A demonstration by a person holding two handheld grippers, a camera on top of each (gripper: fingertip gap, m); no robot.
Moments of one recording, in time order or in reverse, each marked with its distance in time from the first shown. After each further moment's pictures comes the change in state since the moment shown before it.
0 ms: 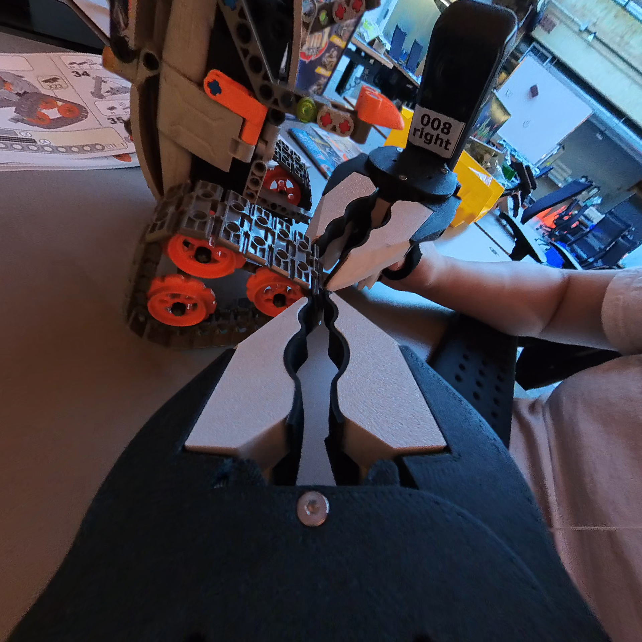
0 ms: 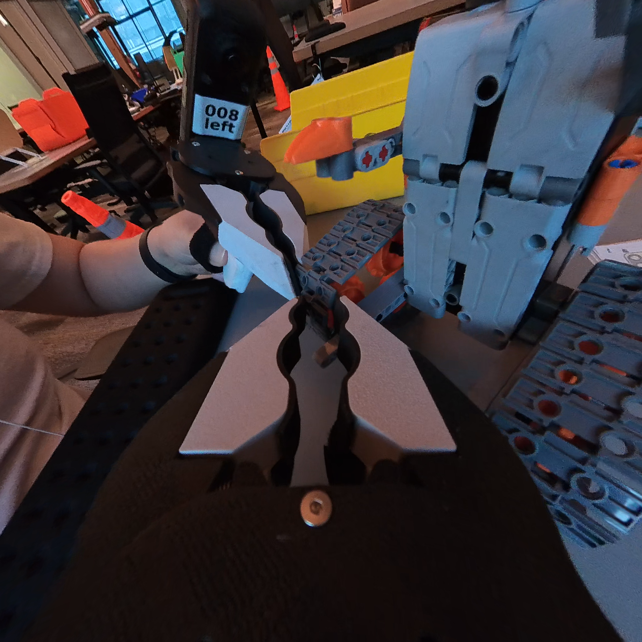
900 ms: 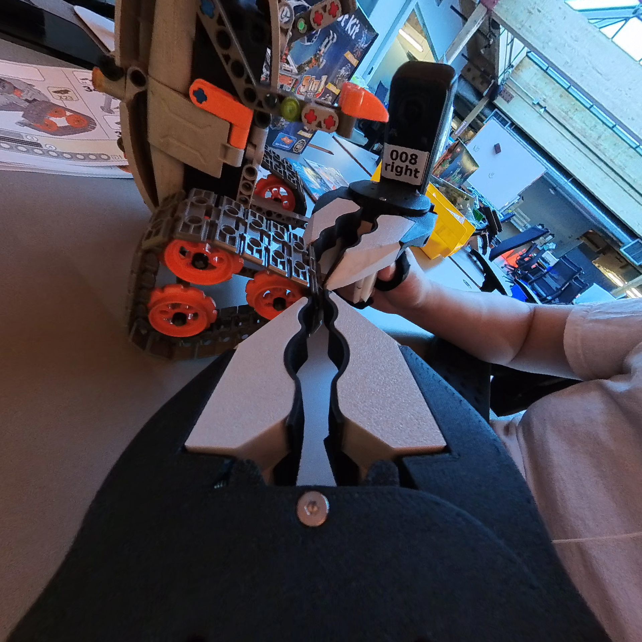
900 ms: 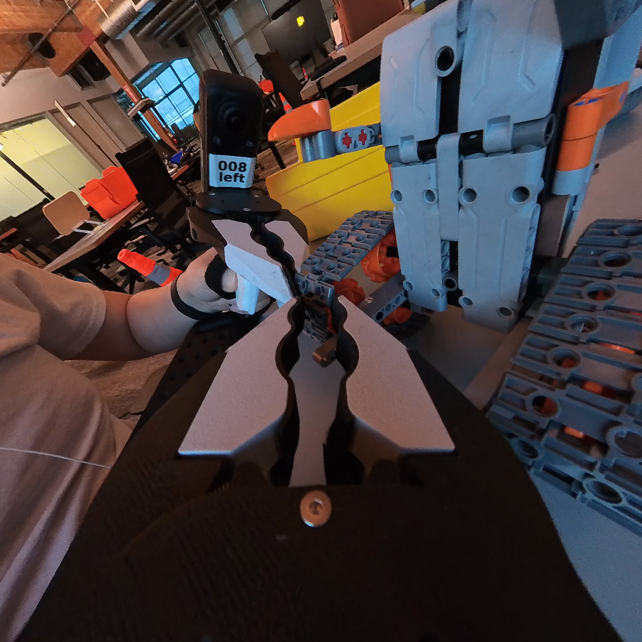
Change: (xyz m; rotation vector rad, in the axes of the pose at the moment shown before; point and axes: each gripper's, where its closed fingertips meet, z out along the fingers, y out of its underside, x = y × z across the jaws) left arm -0.001 -0.010 -0.005 0.089 0.044 -0.082; right arm 0.003 -0.012 0.002 0.067 -0.056 0.170
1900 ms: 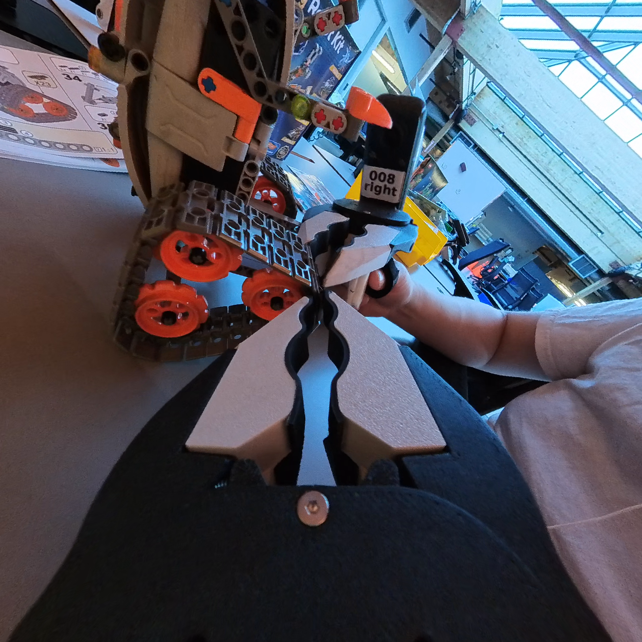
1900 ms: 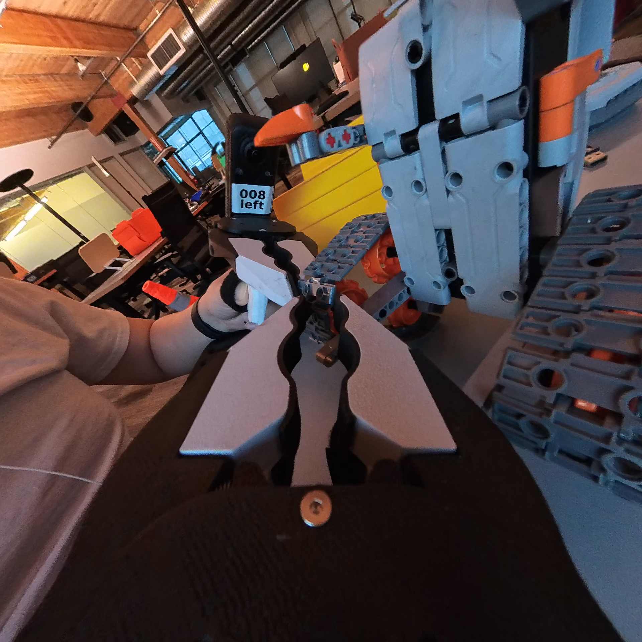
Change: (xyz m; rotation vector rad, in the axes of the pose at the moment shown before) left arm 0.000 0.000 -0.002 0.026 0.075 -0.054; right arm 0.000 -0.002 0.003 0.079 -0.030 0.080
